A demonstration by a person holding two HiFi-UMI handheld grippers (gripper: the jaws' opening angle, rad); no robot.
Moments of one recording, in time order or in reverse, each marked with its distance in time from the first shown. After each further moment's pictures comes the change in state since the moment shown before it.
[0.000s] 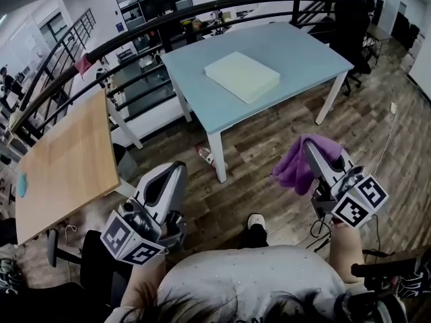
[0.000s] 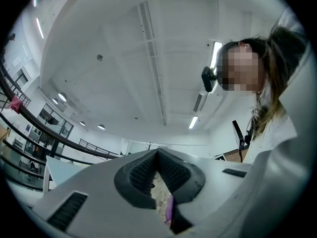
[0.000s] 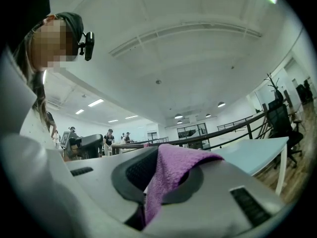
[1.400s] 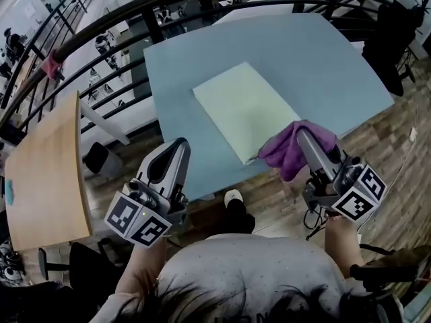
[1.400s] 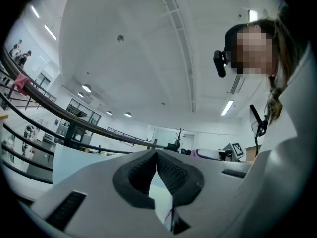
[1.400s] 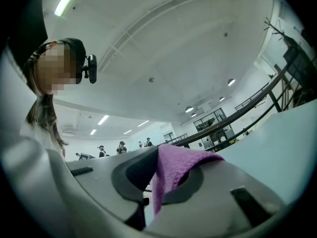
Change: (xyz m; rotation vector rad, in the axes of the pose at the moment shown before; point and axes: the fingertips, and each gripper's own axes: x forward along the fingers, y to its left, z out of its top) left arm 0.298 0.340 -0.145 -0.064 0.144 0.282; right arm 0.328 -0.303 -0.015 0.229 0.003 0.254
